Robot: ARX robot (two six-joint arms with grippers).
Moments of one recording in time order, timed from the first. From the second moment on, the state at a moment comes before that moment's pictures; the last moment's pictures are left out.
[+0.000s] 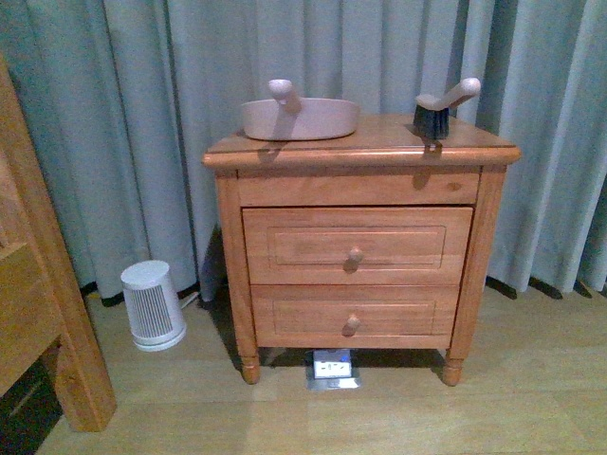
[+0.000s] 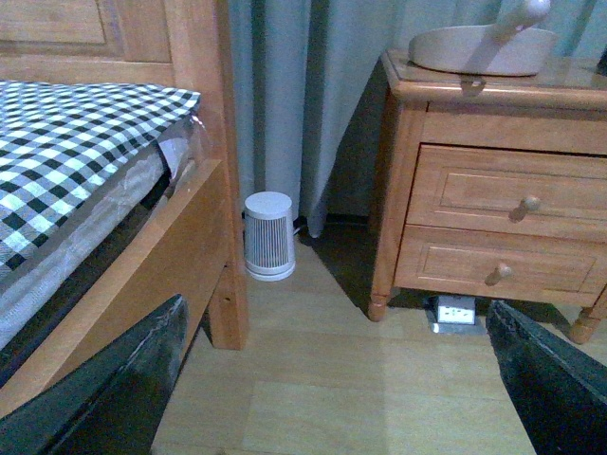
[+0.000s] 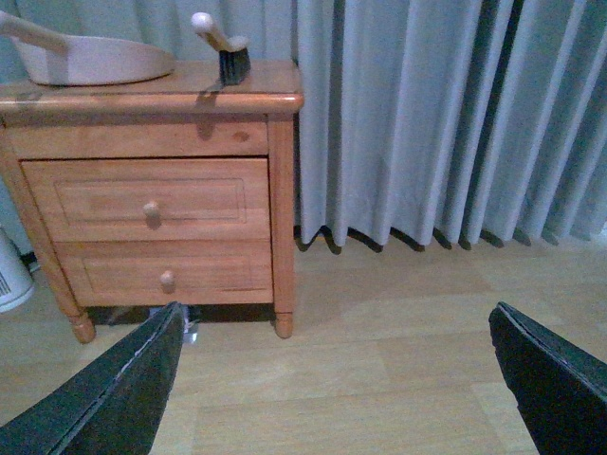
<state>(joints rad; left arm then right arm) 0.00 0.00 0.01 -0.01 0.00 0.00 0.00 0.00 0.02 0.00 0.00 0.00</state>
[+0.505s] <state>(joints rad) 0.00 0.00 0.01 -0.01 0.00 0.00 0.00 0.00 0.02 0.00 0.00 0.00</state>
